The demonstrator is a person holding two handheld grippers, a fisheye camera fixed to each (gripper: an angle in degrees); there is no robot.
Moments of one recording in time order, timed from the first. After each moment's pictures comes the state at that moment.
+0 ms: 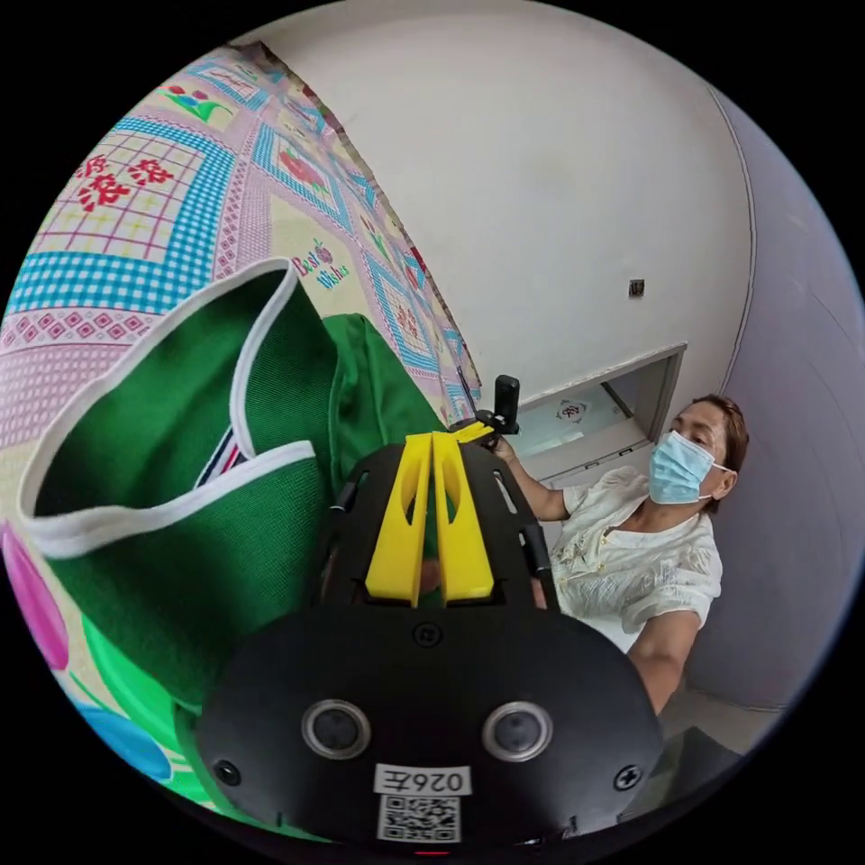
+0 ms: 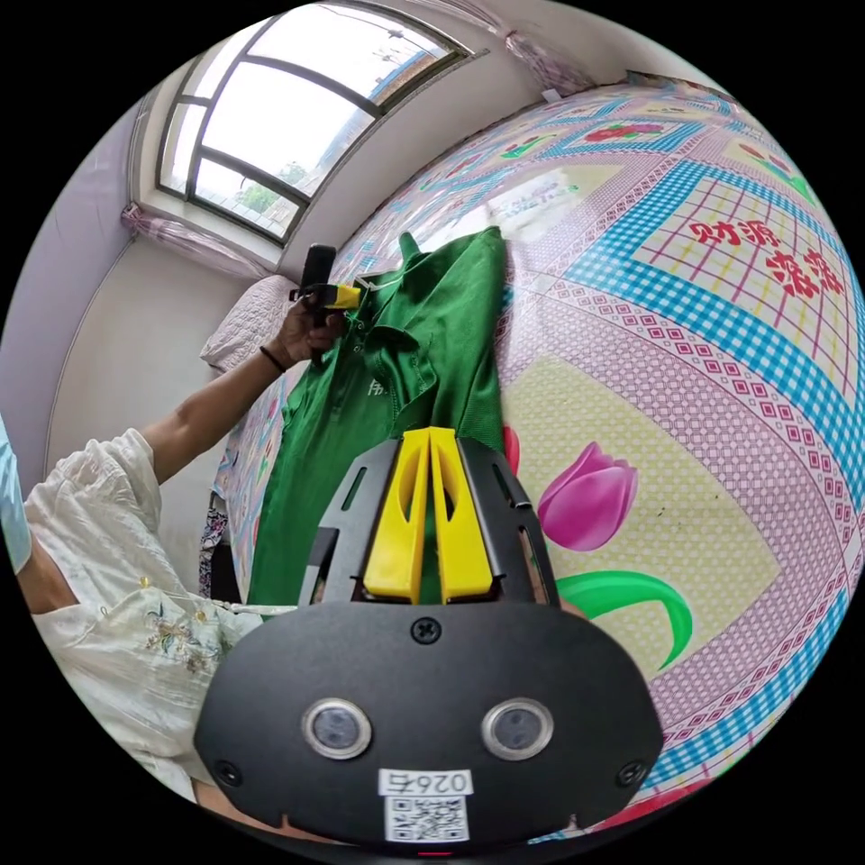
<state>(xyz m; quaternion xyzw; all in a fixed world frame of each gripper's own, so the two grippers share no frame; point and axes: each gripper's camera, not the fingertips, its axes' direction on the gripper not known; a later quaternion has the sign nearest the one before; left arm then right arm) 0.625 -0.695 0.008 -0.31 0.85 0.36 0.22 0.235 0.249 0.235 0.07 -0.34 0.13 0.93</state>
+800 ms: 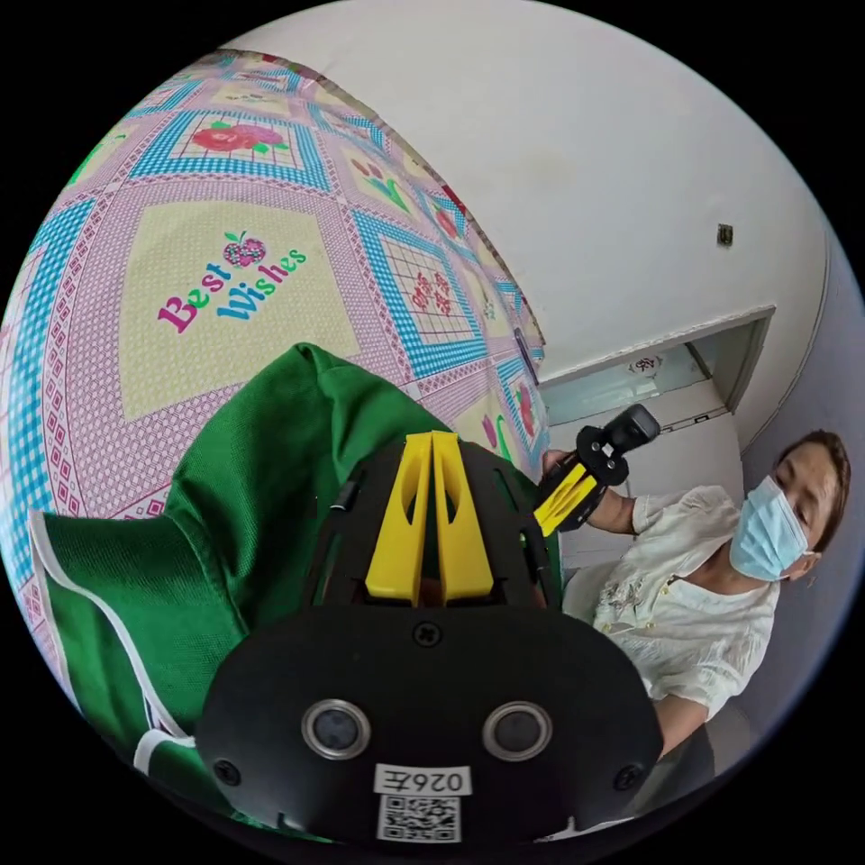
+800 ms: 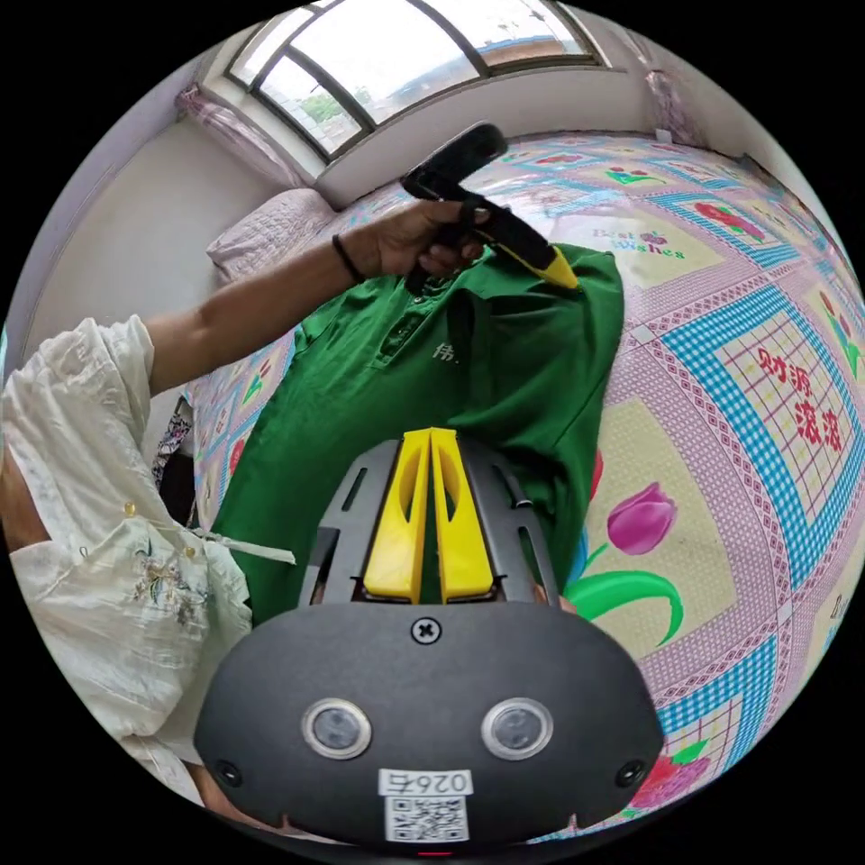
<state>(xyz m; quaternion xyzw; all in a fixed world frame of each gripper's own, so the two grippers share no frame) 0.591 -0.612 -0.139 -0.28 0.78 0.48 0.27 0.229 0.257 0.221 0.04 -0.28 -0.02 0.96</state>
